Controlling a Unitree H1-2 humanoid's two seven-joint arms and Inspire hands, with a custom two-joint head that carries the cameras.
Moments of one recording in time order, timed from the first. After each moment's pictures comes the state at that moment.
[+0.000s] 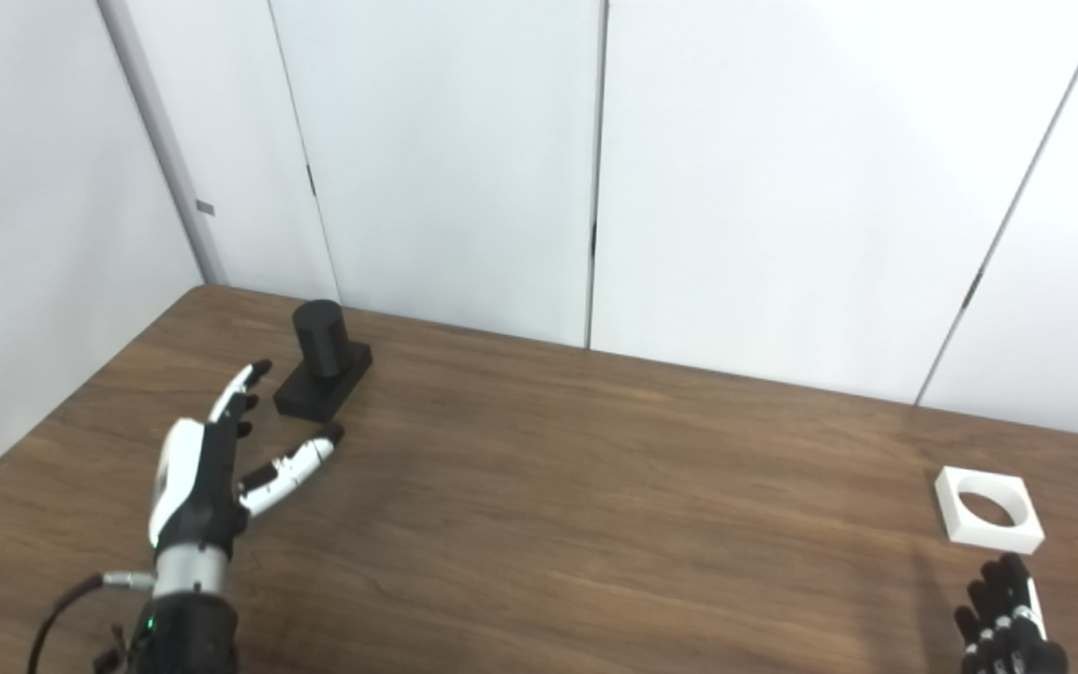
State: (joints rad) left arm 0.00 0.16 0.16 -0.35 0.57 0.39 0.16; right arm 0.19 -0.15 -0.10 -0.15 0.26 -0.12 0.02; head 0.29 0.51
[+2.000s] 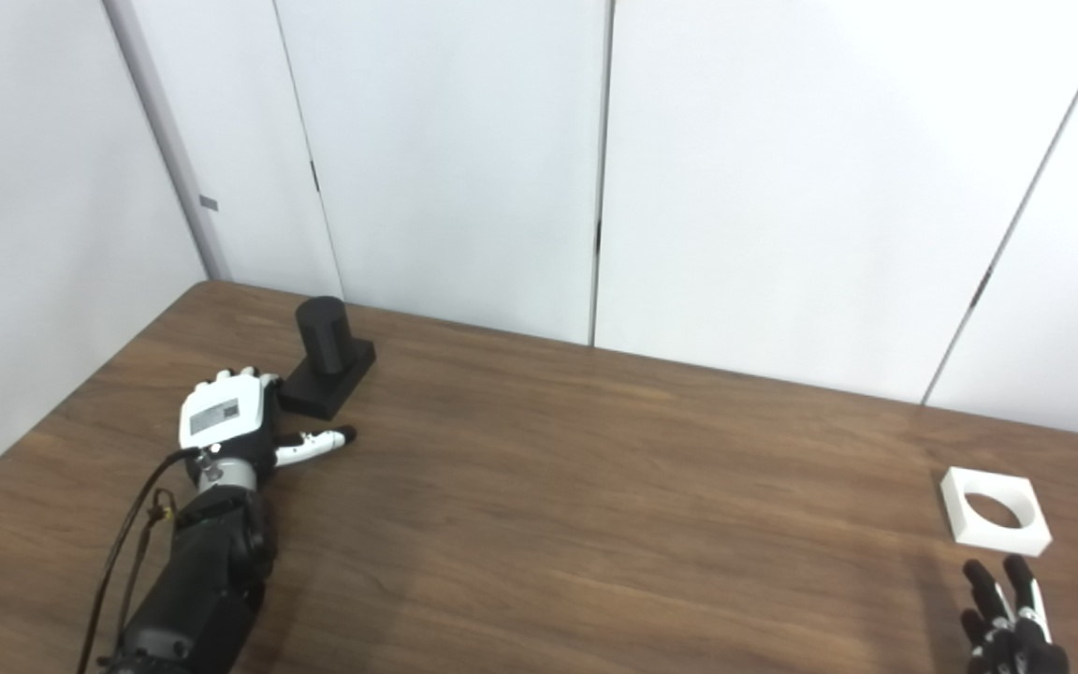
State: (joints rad) left arm -0.32 0.32 0.05 0.35 1.11 0.47 0.04; right arm 0.19 -0.15 -0.11 -0.15 0.23 -0.10 0.02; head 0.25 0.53
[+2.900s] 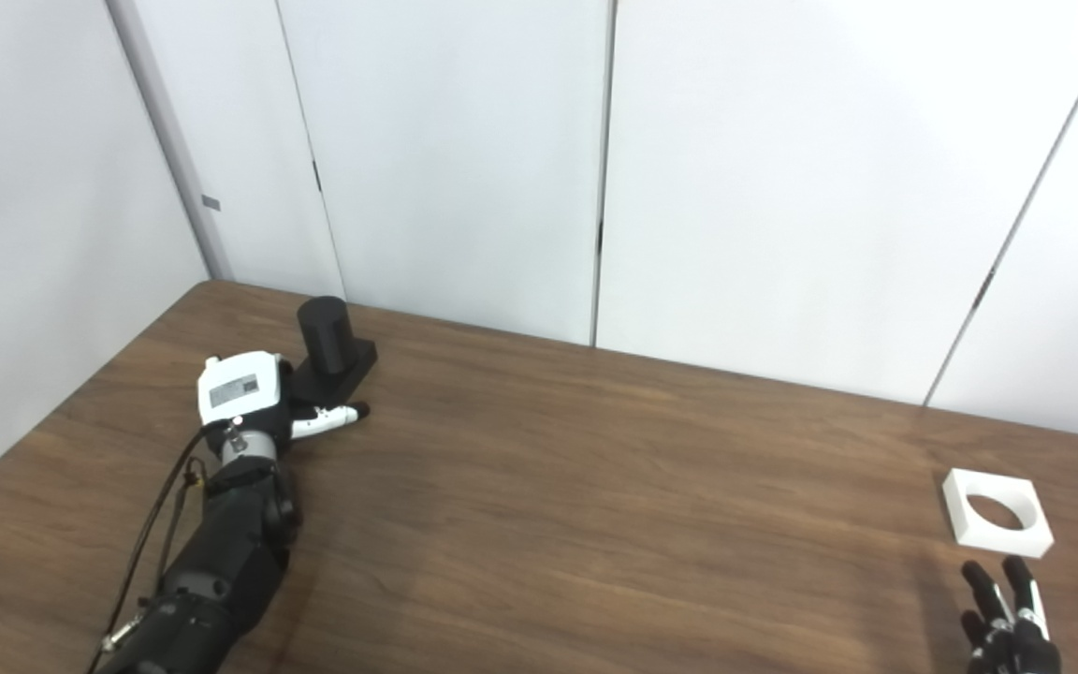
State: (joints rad) left arm -0.47 0.32 0.02 0.62 1.11 0.47 0.22; right arm 0.19 -0.15 -0.11 -0.16 0.23 -0.11 0.02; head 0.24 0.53
